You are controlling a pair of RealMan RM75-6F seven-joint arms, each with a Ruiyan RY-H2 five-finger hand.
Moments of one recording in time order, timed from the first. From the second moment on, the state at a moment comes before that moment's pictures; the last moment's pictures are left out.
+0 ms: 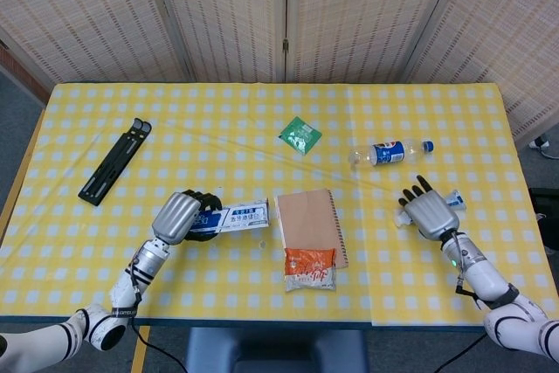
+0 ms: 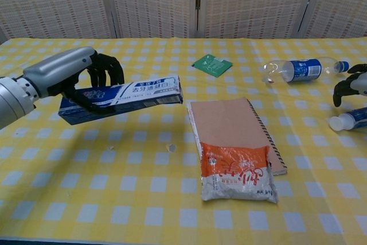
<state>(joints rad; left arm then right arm) -0.65 -1.64 -0.10 -1.22 1.50 1.17 -0.11 0.54 -1.31 0.05 -1.25 -1.41 0.81 -0.41</state>
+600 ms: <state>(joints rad) -0.66 -1.62 -0.10 -1.19 1.50 1.15 -0.16 0.59 -1.47 0.05 -1.07 -1.38 0.82 -0.38</state>
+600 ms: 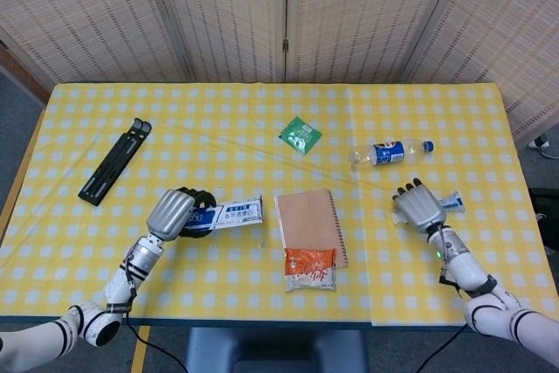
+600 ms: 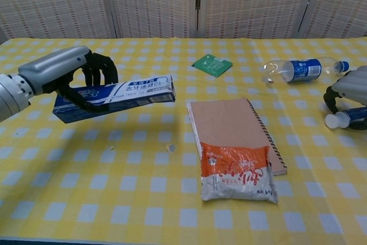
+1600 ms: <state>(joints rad) -0.64 -1.40 -0.08 -1.41 1.57 1.15 -0.52 0.57 -1.02 0.15 -1.79 -1.43 0.95 0.19</state>
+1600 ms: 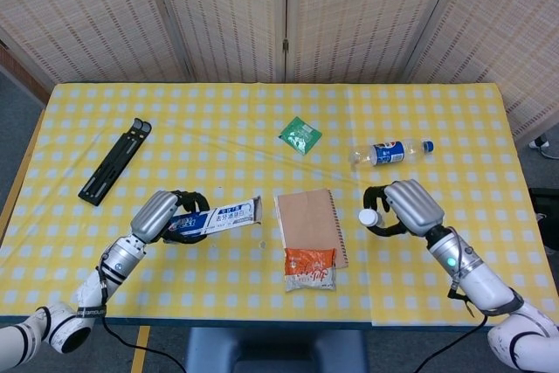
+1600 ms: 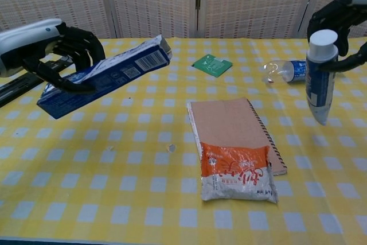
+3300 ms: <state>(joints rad) -0.56 -1.56 -0.19 -1.38 1.51 1.42 -0.65 0.69 -1.12 0.53 -1.98 -1.25 1.07 0.98</state>
